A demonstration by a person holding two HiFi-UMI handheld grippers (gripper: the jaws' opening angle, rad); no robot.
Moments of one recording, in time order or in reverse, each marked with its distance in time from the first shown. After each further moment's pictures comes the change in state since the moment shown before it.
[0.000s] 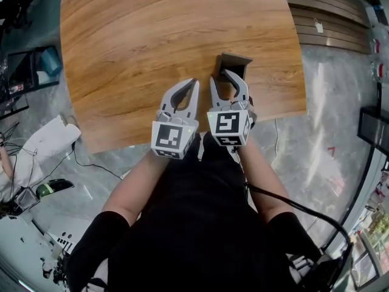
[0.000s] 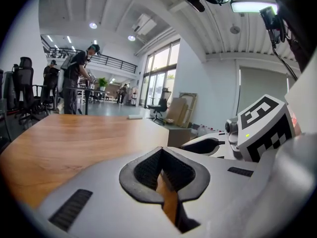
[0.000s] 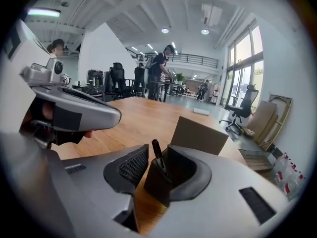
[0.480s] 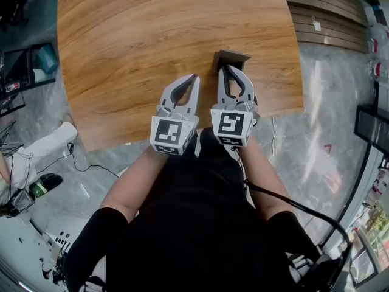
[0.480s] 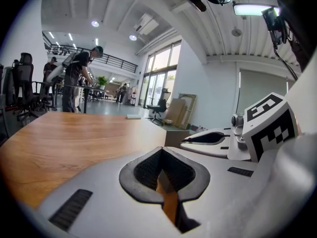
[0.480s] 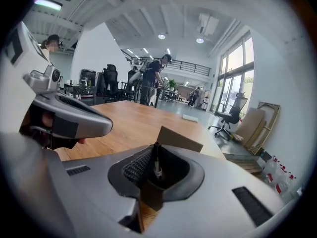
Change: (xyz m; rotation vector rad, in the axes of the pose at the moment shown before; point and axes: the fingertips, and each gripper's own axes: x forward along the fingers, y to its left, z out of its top) left arm 0.006 -0.002 -0.003 -0.026 -0.005 -0.017; right arm -0.014 -0.025 0.009 -0.017 -0.053 -0.127
